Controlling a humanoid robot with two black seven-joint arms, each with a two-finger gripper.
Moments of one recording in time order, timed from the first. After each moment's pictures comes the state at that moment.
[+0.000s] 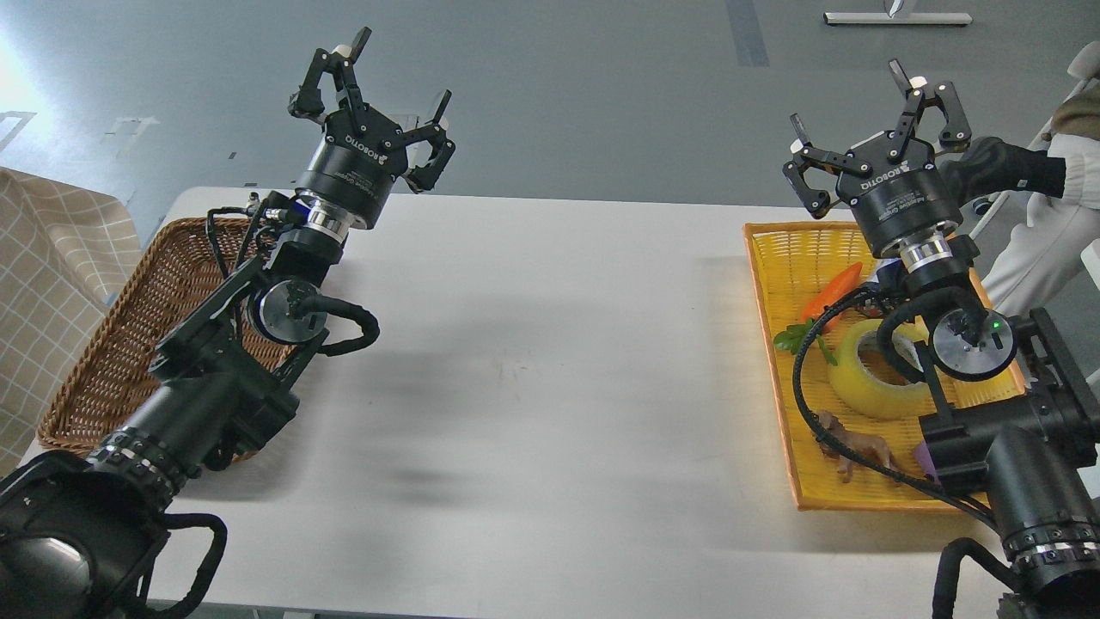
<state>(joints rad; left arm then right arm) -0.67 0.16 -1.06 -0.82 0.22 -0.49 -0.39 0.57 -0.03 1.54 0.89 -0.30 0.49 -0.07</state>
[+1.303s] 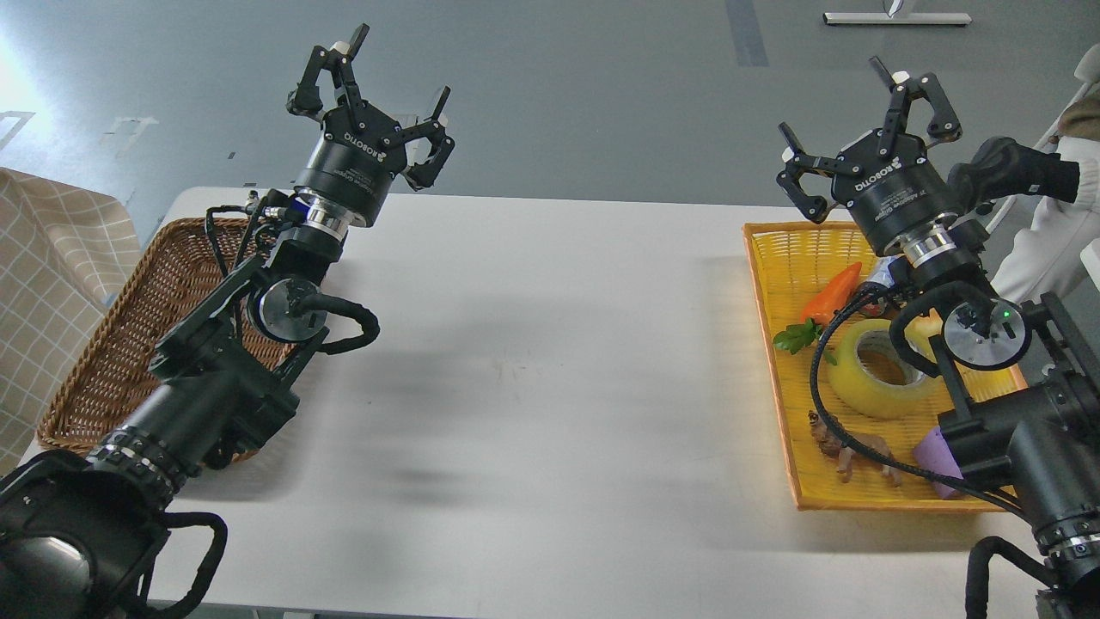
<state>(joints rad) -0.67 0.16 -1.07 -0.83 0.22 -0.49 -0.40 0.61 -0.13 1.38 0.89 -0.32 0.49 -0.09</state>
